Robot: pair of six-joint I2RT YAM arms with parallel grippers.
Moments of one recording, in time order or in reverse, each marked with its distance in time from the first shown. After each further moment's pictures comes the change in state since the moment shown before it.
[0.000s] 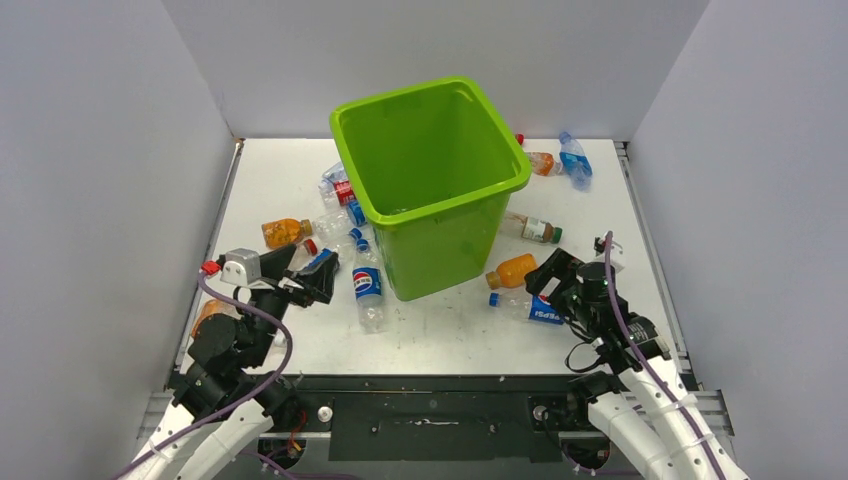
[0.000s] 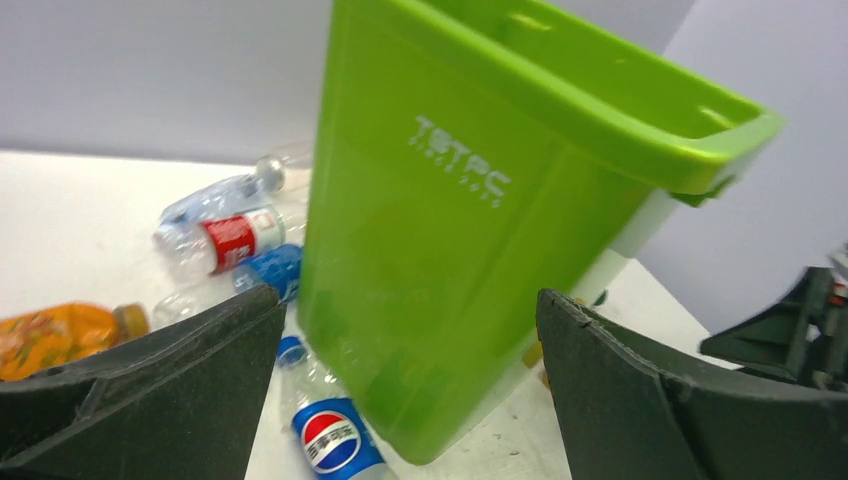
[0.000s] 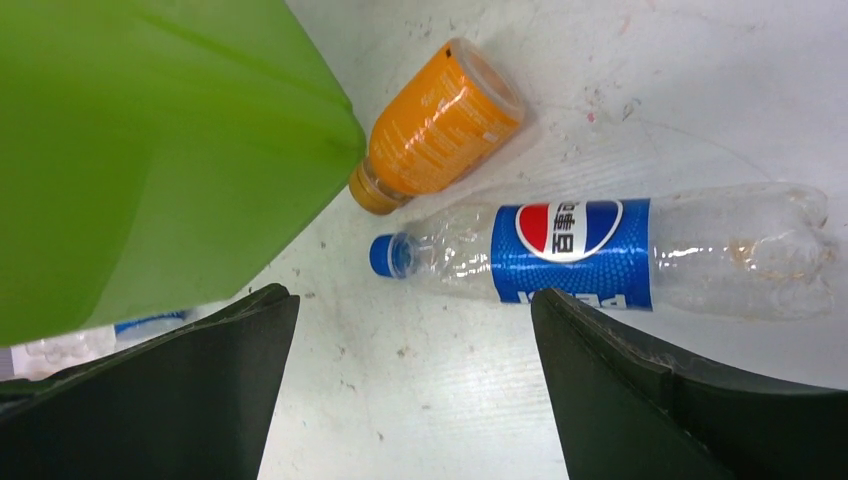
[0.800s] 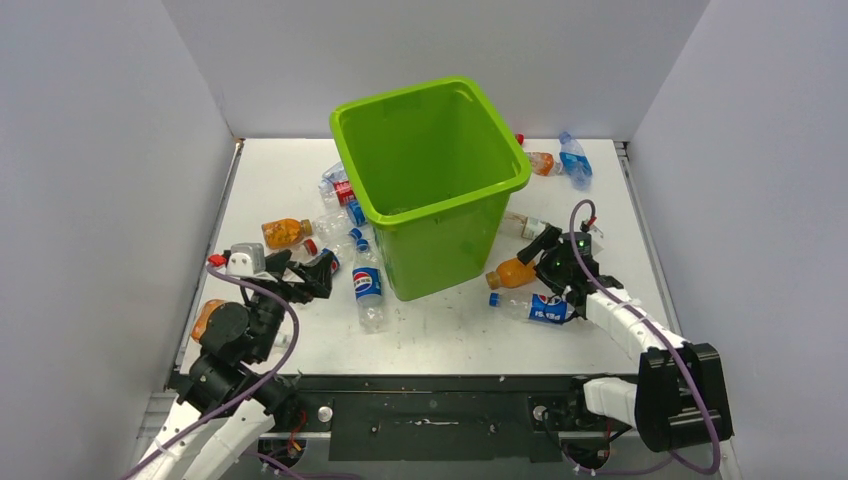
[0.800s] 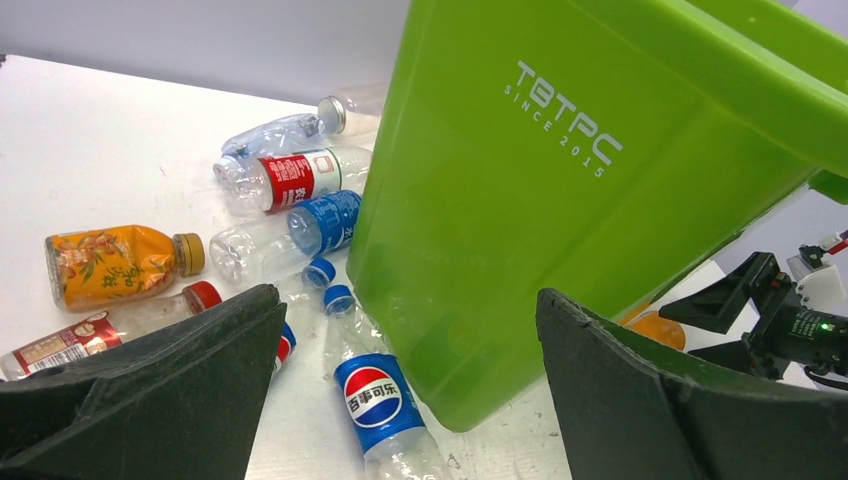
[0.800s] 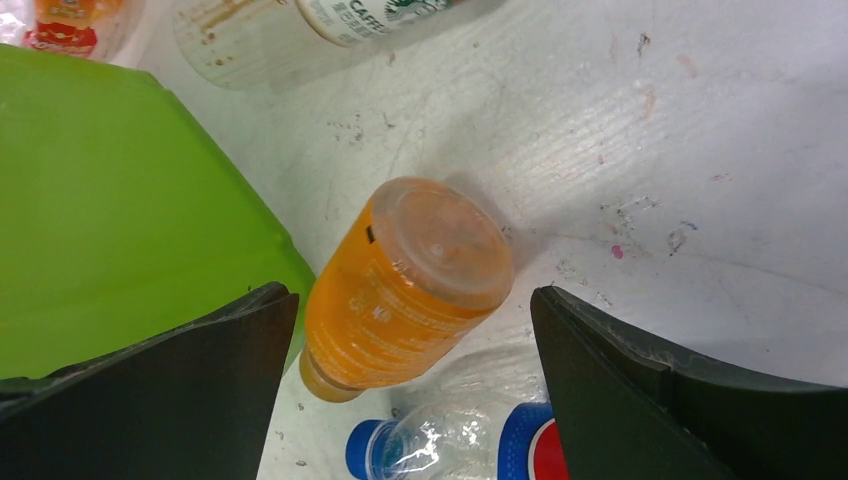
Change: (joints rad) left arm 0.068 0.032 0.000 -0.130 -0.090 -0.069; right arm -0.198 0.571 -0.078 0.576 -0.091 0.075
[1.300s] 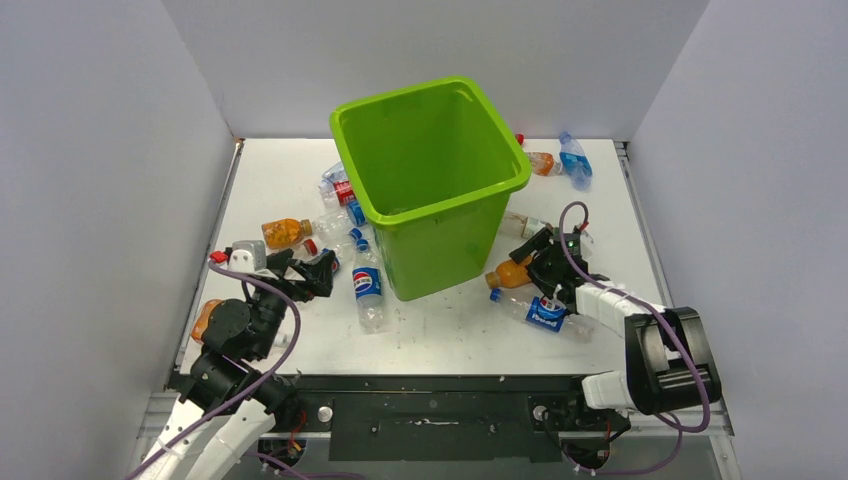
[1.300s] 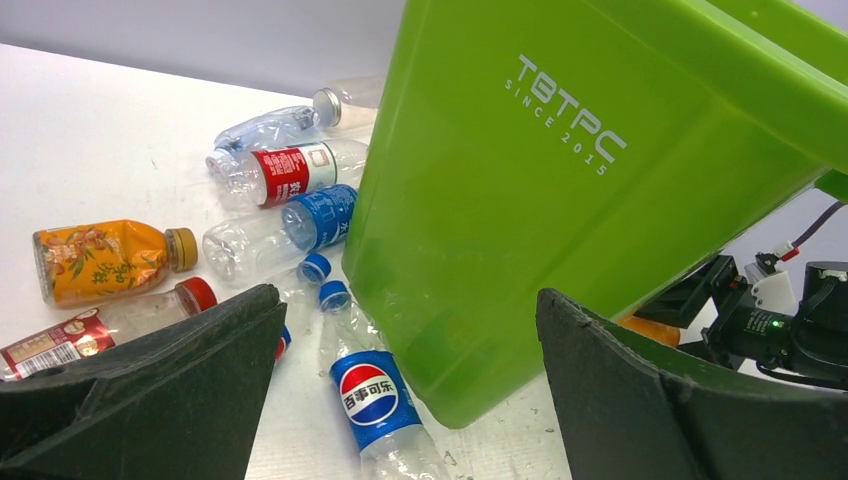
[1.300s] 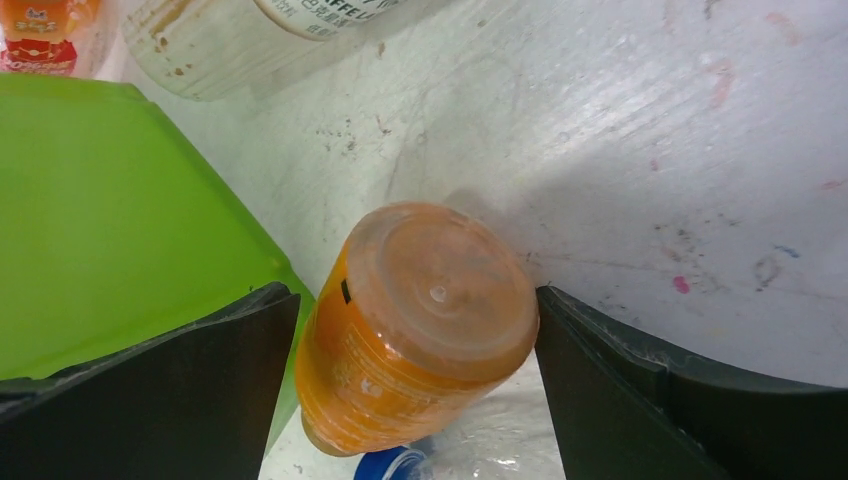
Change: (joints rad) left arm 0.050 0.023 0.000 0.002 0.060 -0.021; right arm 0.018 0.182 -0.035 0.183 -0.029 0.119
